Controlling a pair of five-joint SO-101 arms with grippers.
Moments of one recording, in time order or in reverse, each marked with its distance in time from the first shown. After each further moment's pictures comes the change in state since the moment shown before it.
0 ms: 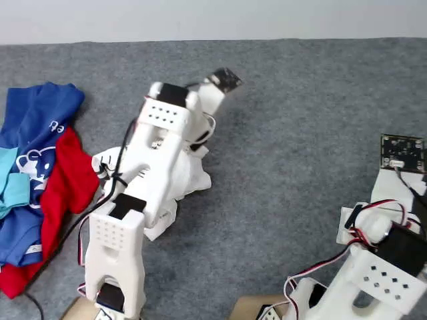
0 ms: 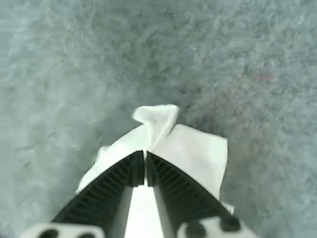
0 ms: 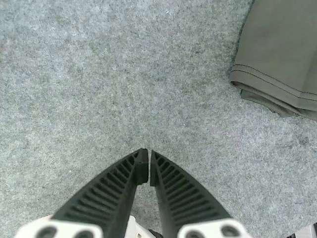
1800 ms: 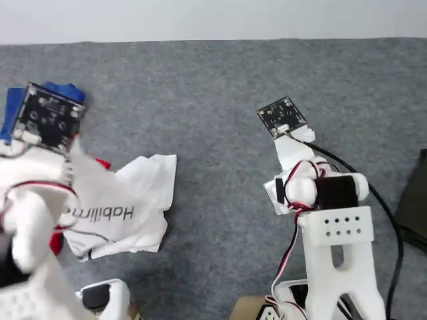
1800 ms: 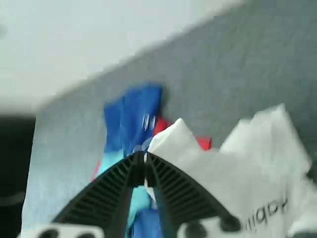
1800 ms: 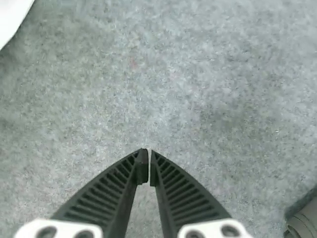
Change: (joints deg) left arm -36.0 -78.4 34.0 4.5 -9.8; right arm -38.0 14.3 0.1 -14.3 -0.1
